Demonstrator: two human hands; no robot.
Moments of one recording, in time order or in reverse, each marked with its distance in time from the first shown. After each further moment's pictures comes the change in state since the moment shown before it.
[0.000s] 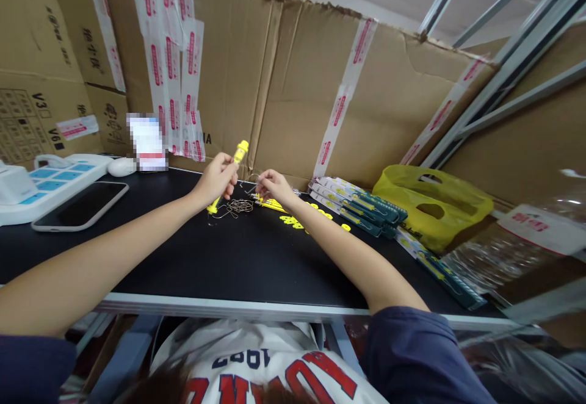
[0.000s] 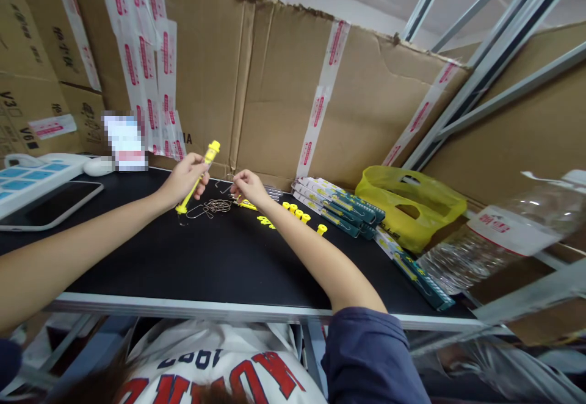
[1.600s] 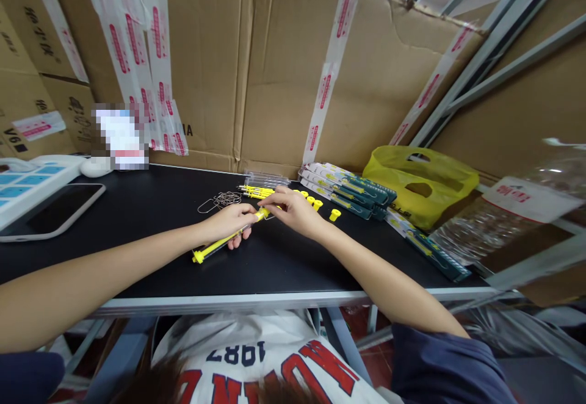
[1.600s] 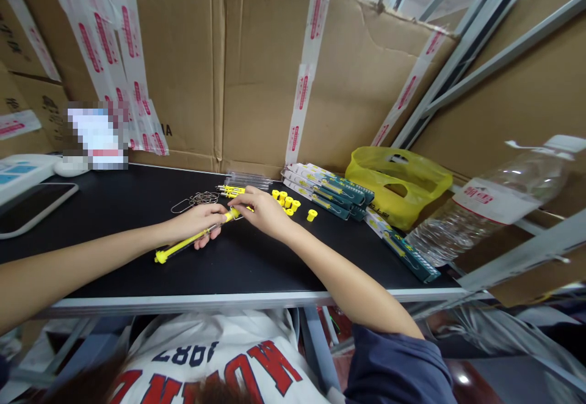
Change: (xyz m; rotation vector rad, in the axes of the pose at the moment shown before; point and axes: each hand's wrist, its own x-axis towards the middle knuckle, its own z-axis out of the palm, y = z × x) left_hand -0.060 -0.014 0.051 0.120 -0.630 -0.395; right_hand -0.101 -0.010 -0.035 -0.819 -0.067 -0.478
